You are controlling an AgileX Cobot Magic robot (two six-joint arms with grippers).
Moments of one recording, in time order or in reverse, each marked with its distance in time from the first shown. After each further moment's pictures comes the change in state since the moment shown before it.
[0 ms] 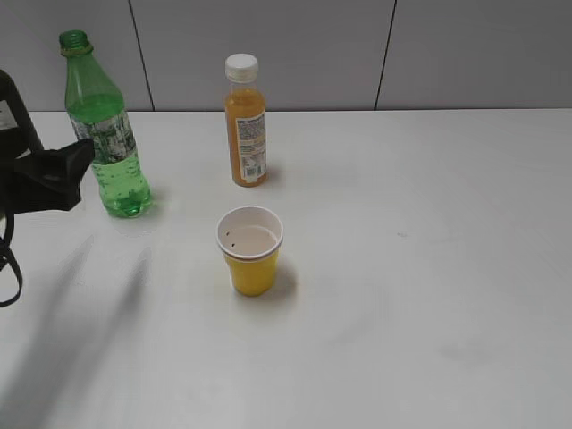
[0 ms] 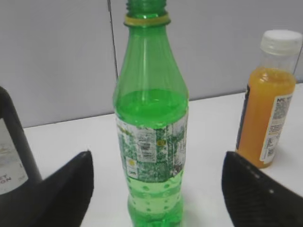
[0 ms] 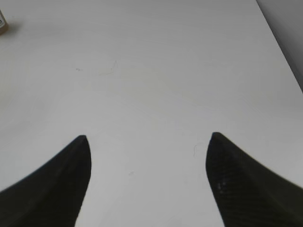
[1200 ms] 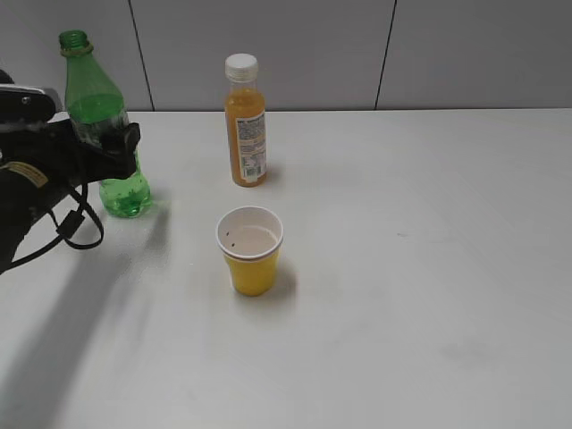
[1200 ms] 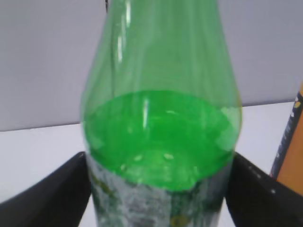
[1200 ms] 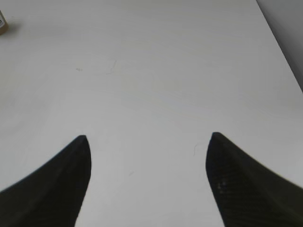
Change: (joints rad) left arm 0.000 0.408 -0.303 -0.017 -0.123 -0.052; right arm 0.000 -0.001 0.000 0.000 0.000 0.000
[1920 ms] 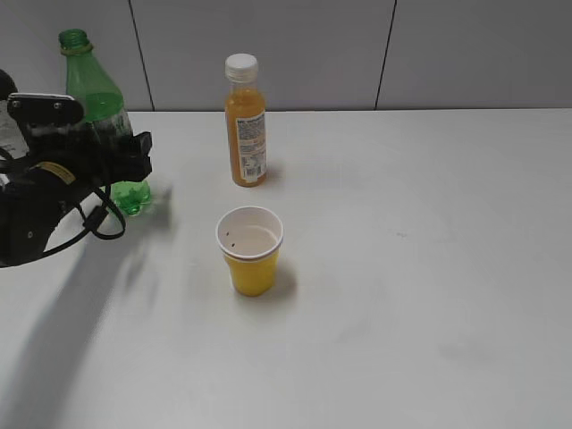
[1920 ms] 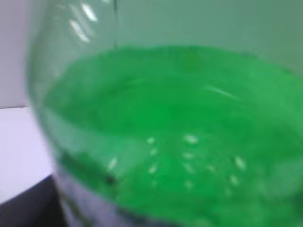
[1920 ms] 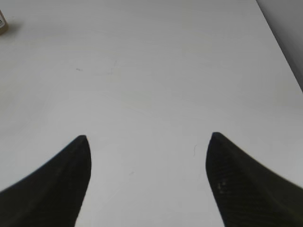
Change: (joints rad) left arm 0.000 0.138 -0.157 -0.041 0.087 0.000; right arm 0.000 0.000 0.000 0.000 0.001 0.000
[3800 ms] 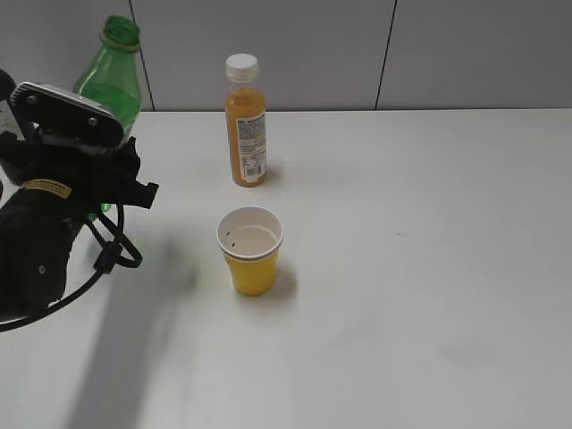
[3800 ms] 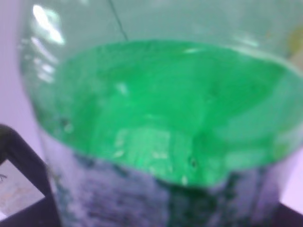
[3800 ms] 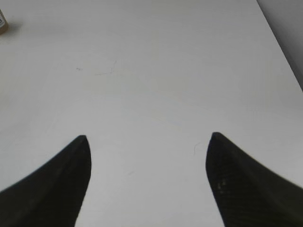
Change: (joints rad) left arm -0.337 -0.257 0.223 -0.592 -0.104 0.680; right arm 0.000 0.000 0.000 0.001 0.001 0.000
